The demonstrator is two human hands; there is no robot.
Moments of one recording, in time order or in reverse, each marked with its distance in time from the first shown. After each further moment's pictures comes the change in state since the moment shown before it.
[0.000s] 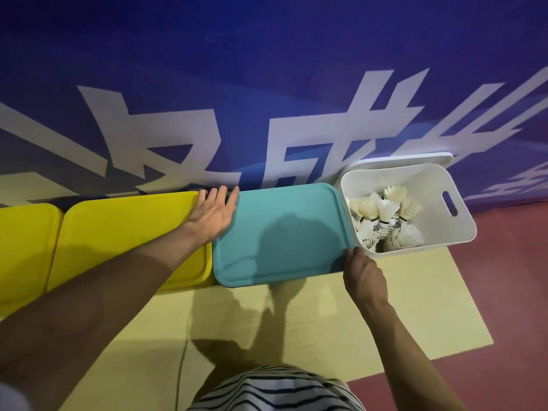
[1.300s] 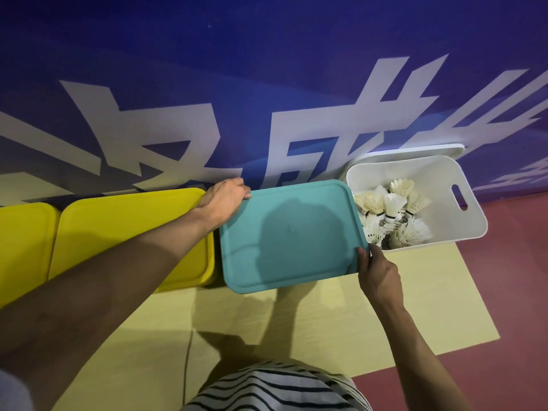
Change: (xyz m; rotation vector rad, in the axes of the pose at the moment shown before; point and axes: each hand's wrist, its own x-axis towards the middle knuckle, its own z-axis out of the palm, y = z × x) left_hand 0.039 0.003 -0.017 -0.418 0.050 0.061; right_hand 0.005 0.026 0.003 0.208 0.024 0.019
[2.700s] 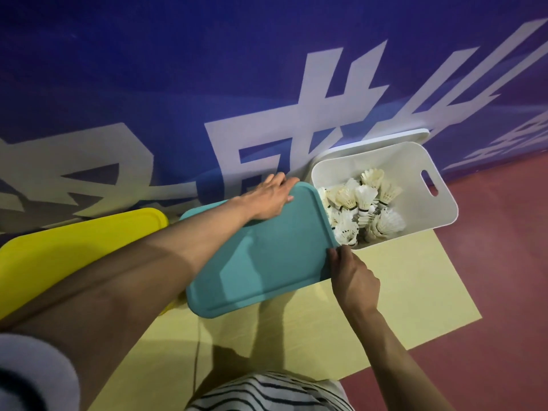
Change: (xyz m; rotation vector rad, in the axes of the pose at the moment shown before) left_hand 0.105 0.132 0.024 -0.140 -0.204 0.351; right_hand 0.001 -0.008 -0.004 -0.199 -0.078 0.122
